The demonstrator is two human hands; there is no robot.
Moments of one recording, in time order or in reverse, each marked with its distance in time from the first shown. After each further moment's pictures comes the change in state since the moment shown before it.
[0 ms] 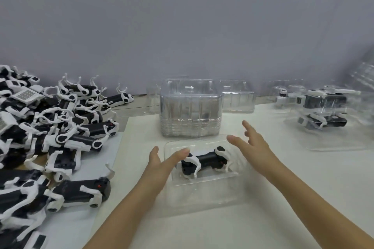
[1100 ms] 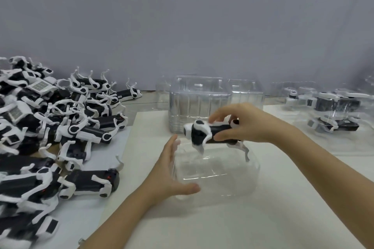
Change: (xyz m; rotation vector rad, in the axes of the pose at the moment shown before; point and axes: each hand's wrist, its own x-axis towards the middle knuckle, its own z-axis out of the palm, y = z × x) left_hand 0.004 -0.030 -0.014 0.319 -0.116 0.240; right_hand 0.027 -0.080 -0.016 -0.557 -0.302 -0.547
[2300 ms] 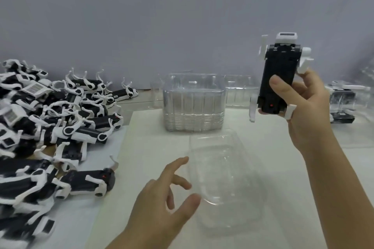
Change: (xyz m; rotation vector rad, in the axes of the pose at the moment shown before) left_hand -0.069 0.045 0.025 0.374 0.172 0.218; right_hand -0.061 0.006 -0.018 0.930 0.881 0.118
